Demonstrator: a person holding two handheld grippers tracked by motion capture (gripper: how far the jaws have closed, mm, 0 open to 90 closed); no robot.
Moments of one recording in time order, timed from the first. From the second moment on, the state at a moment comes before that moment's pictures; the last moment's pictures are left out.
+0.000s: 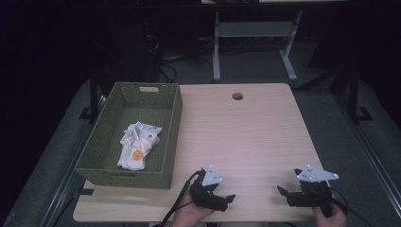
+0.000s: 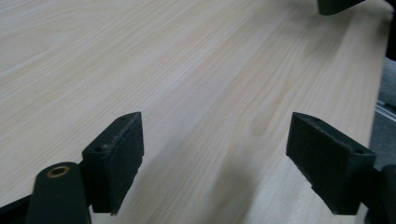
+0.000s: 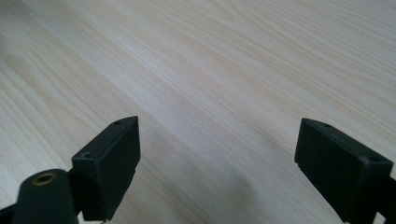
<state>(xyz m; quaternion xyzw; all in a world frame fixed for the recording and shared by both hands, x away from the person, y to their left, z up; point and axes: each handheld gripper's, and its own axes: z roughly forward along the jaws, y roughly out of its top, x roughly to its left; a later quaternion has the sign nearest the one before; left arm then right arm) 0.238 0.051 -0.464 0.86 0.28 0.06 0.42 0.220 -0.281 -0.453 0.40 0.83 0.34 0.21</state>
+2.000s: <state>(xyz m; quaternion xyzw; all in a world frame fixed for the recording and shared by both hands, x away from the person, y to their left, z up) 0.348 0.123 -0.335 0.76 0.35 -0.06 0.55 0.217 -0.277 -0.450 0.39 0.83 0.34 0.22</state>
